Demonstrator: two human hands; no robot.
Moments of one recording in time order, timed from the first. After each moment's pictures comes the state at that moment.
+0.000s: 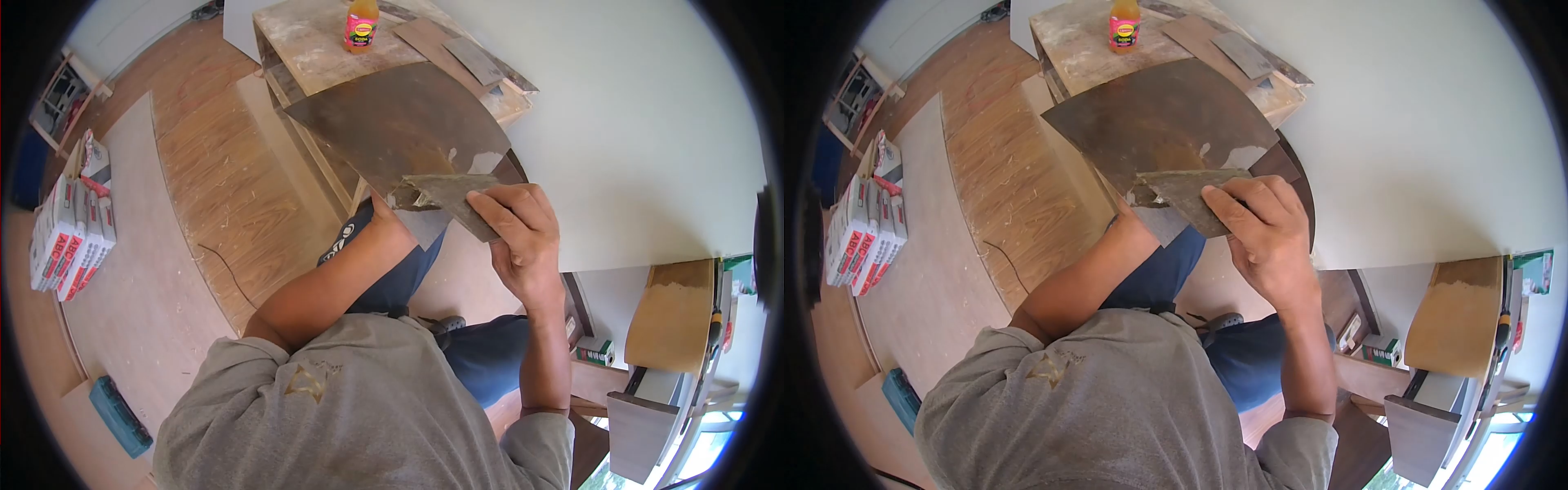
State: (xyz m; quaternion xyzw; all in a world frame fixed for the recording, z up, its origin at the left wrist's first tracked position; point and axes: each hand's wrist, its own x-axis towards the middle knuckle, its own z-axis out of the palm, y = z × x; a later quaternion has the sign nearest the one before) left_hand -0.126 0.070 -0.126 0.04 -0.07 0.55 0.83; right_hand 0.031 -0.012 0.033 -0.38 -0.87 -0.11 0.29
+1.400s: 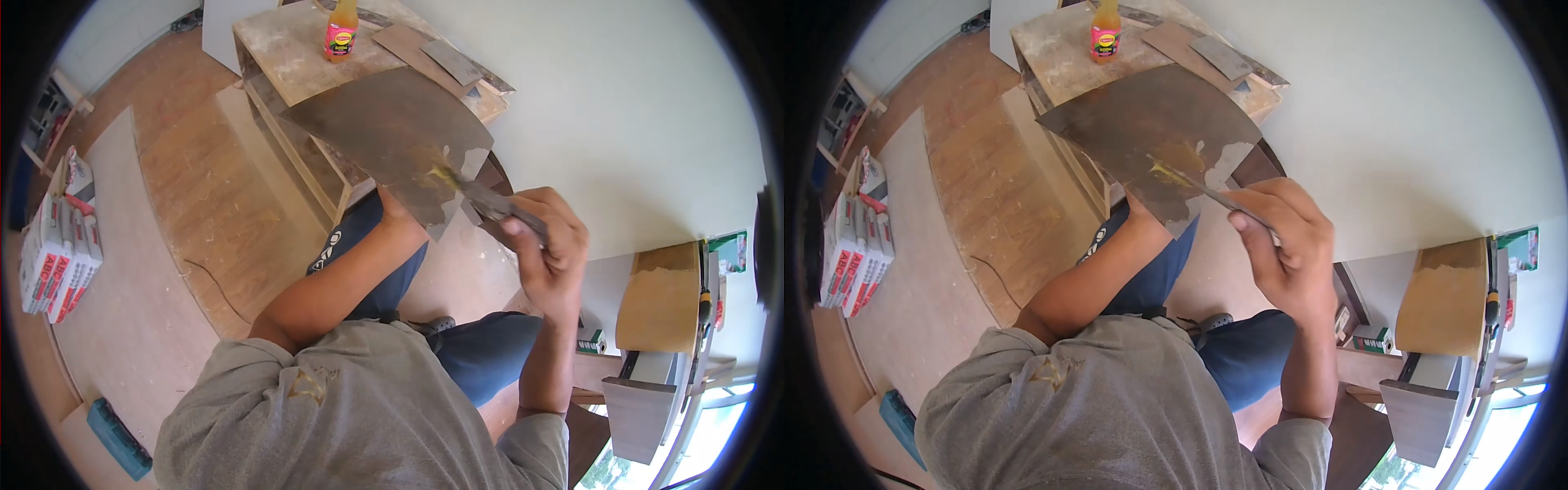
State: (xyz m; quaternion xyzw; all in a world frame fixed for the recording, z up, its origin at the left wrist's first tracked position) left_hand -0.095 0.076 -0.102 -0.02 -0.08 0.60 0.79; right_hand 0.029 -0.040 0.079 -0.43 -0.82 0.06 0.38
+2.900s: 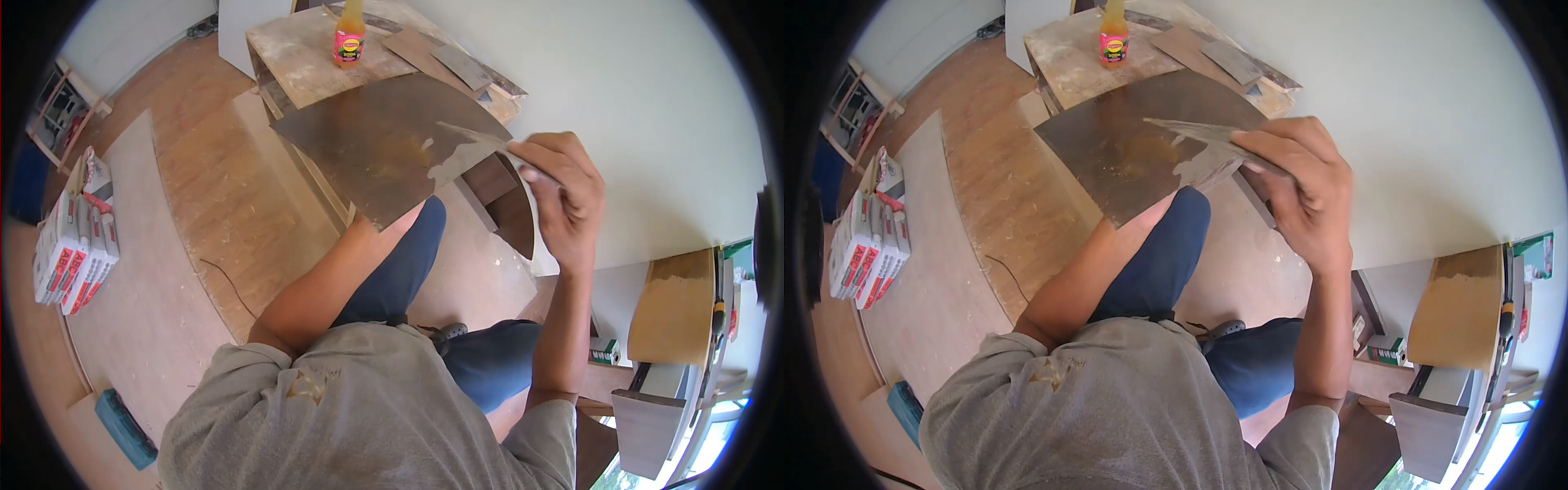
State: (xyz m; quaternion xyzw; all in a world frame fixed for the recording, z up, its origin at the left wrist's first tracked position) left_hand -0.148 0.089 -0.115 0.02 -0.13 0.58 0.80; right_hand 0.051 0.021 0.084 -0.37 -0.83 -0.01 0.41
